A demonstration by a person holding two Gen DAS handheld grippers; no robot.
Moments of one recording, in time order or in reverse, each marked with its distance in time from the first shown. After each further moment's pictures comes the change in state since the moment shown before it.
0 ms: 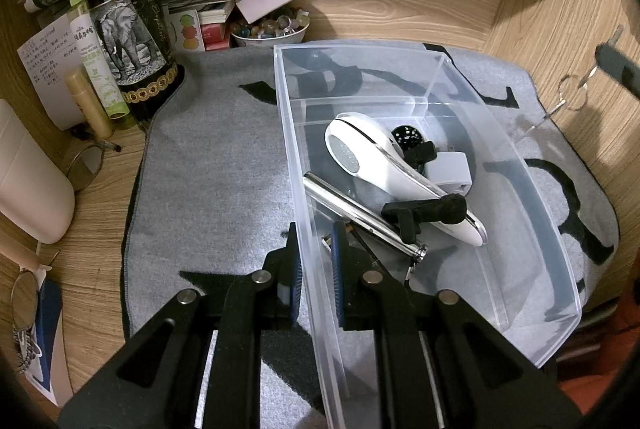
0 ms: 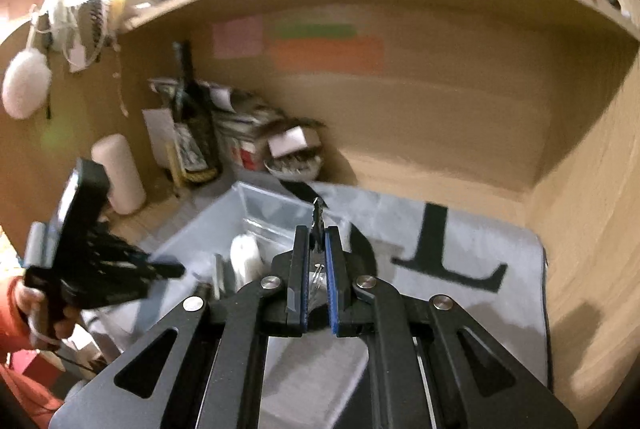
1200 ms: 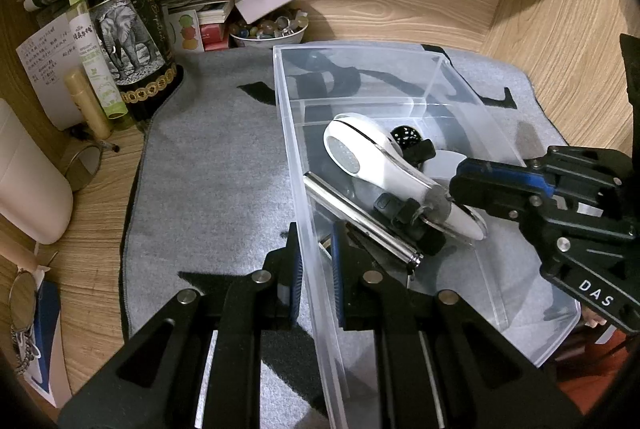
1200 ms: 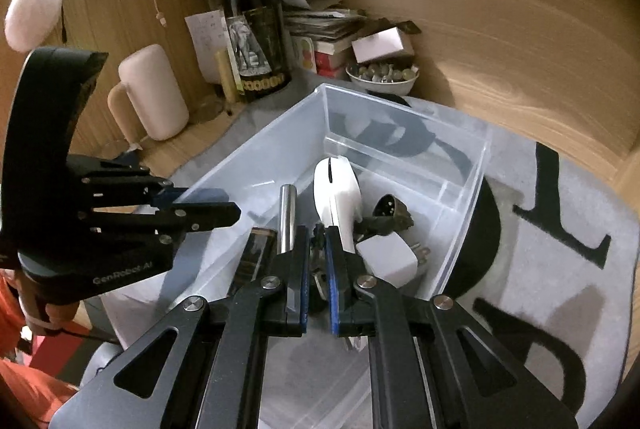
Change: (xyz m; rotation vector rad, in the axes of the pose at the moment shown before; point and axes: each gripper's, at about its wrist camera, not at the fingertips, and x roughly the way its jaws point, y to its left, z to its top) left arm 0.000 0.000 0.000 -0.001 -0.001 0.001; right arm 0.089 0.048 -0.039 -0.048 0.295 0.204
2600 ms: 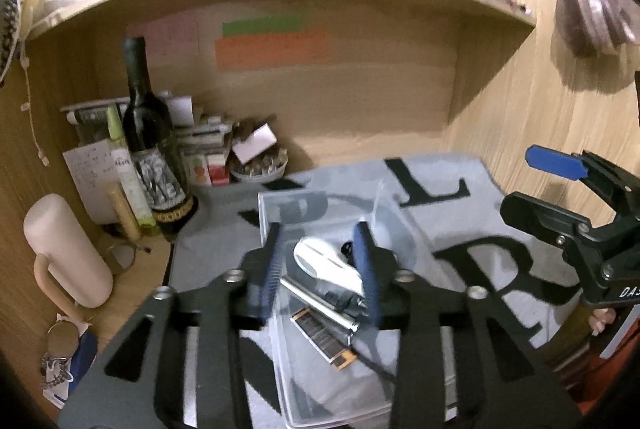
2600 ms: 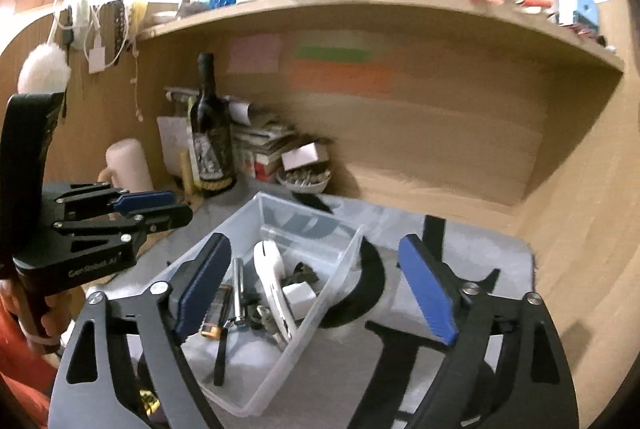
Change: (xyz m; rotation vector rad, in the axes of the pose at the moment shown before) left arm -0.109 -0.047 0.001 0.070 -0.434 0.014; right arm -0.126 0.008 -0.005 0.028 -0.343 -0.260
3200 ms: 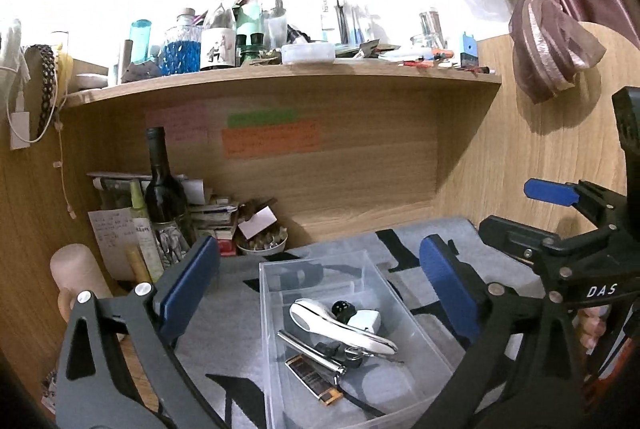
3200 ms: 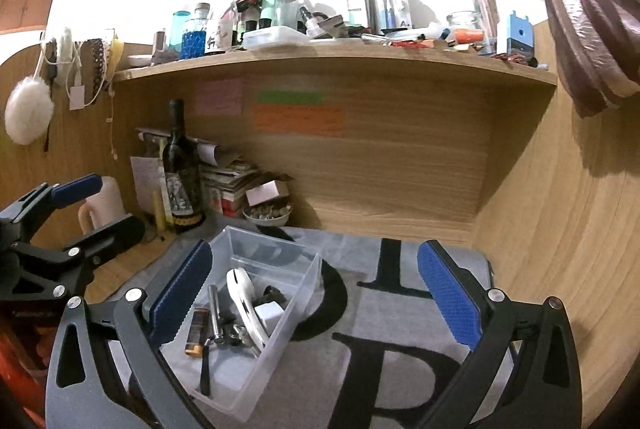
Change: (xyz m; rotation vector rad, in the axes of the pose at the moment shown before) left arm -0.057 -0.023 -0.007 0.044 -0.299 0.027; right arm -0.039 -0.003 -0.005 0.051 -0.138 -0.147
